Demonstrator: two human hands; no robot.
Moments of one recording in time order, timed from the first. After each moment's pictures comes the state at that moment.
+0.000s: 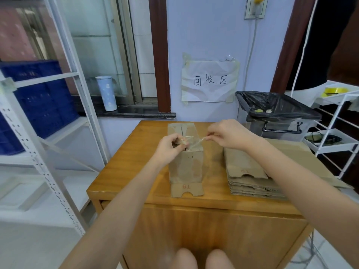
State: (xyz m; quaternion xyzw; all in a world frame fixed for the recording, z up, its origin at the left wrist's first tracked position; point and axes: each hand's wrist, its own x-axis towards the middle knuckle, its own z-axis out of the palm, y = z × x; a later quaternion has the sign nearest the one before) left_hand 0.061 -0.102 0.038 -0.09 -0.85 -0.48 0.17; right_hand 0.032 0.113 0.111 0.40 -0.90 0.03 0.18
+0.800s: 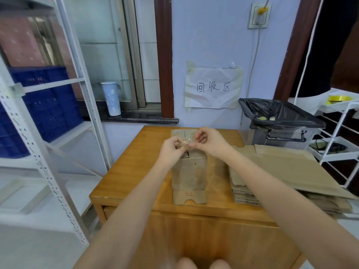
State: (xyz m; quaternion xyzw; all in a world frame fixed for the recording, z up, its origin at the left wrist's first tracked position) left_hand 0.058 -0.095 0.047 -0.02 -0.81 -0.56 0.19; right_hand 0.020 0.060 0.081 0.27 -0.85 0.44 0.07
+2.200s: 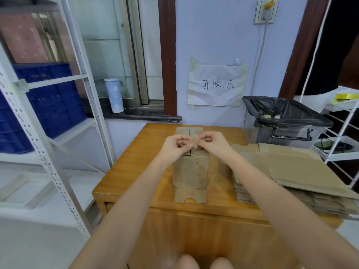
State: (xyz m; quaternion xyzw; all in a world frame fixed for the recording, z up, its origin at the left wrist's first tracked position) left_hand 0.064 -0.103 0.055 -0.05 -0.83 -0.54 0.14; right_hand 0.026 0.056 0.072 0.21 -0.81 0.55 0.02
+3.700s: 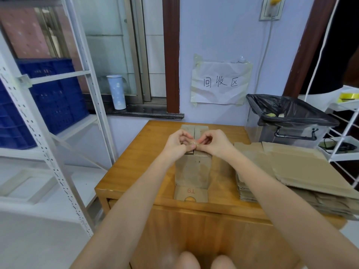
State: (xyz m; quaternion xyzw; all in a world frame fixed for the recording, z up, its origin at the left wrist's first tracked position) left_hand 0.064 -0.099 0.055 -0.02 -0.77 -0.62 0.12; right_hand 0.019 0.054 0.066 0.27 -0.86 0.42 0.06
